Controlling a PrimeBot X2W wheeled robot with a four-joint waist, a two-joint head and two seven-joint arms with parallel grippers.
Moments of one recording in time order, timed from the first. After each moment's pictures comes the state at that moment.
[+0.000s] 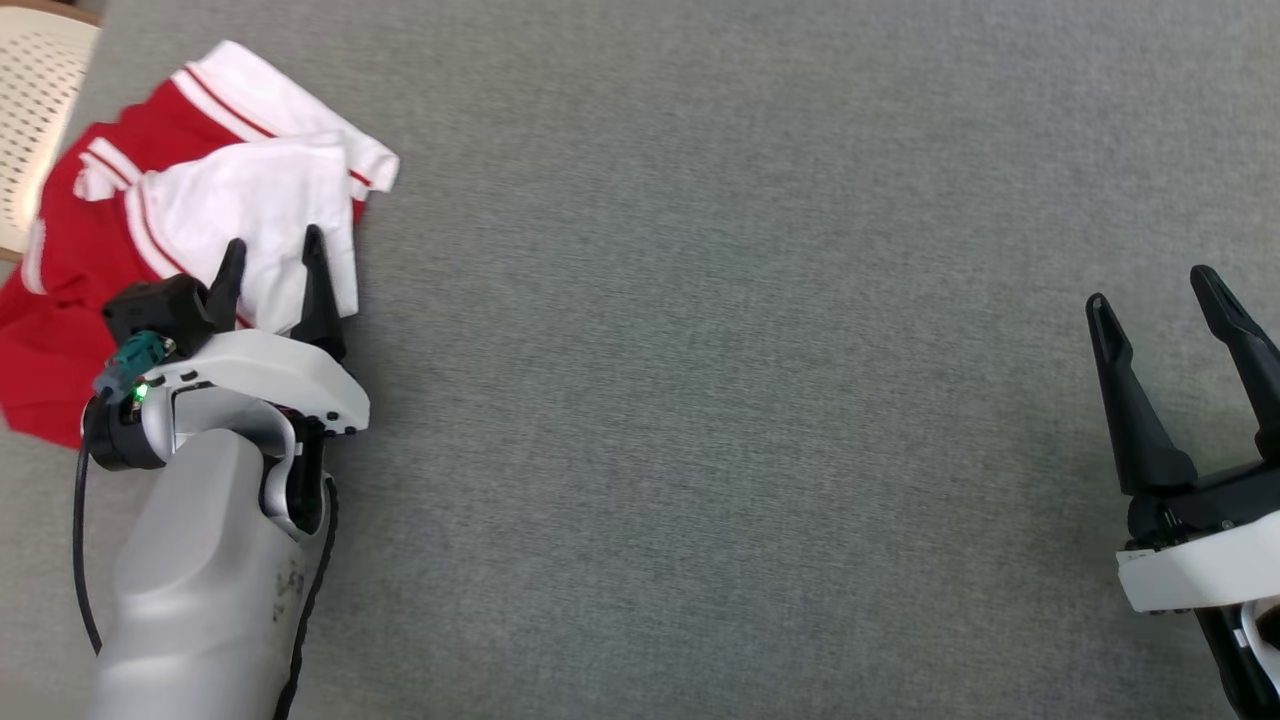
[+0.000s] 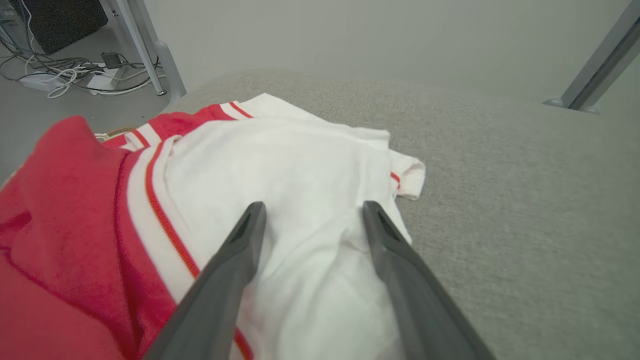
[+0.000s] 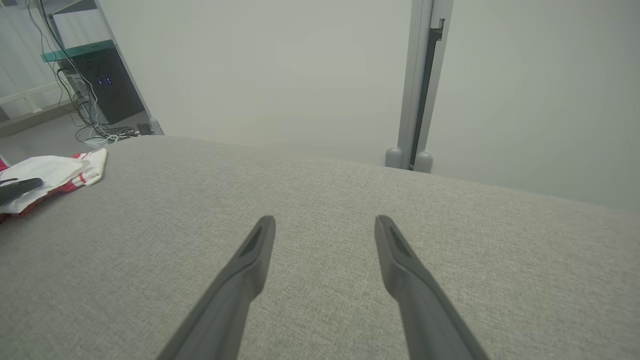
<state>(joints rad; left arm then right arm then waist) -0.67 0.11 -0.10 0.80 -0.39 0.00 -0.26 -0.08 -0.28 0.03 -0.35 0.22 0.13 0.16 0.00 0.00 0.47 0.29</state>
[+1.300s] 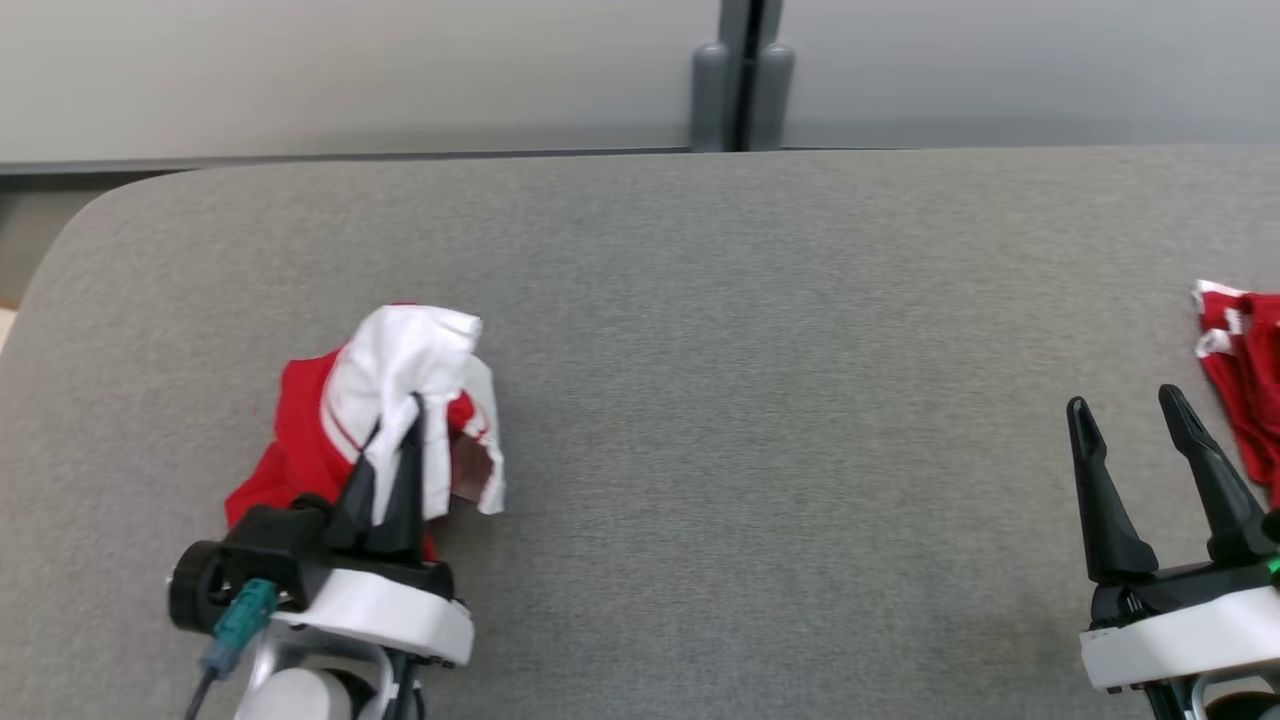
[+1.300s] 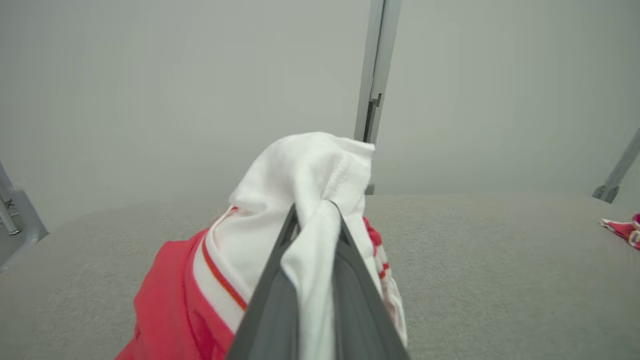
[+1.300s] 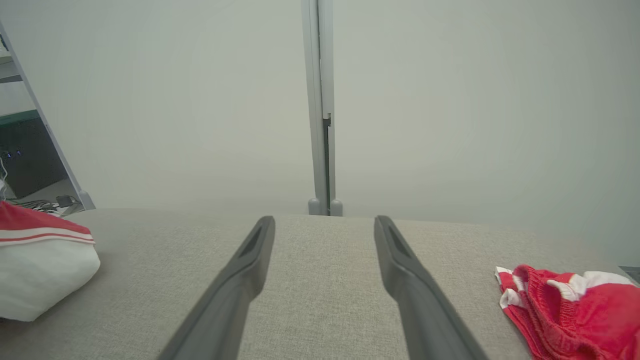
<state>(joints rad) -0.09 0.07 -0.15 0.03 -0.21 0.00 -0.13 0.05 -0.16 0.01 -0.24 0.23 0.13 0.05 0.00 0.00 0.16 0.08</state>
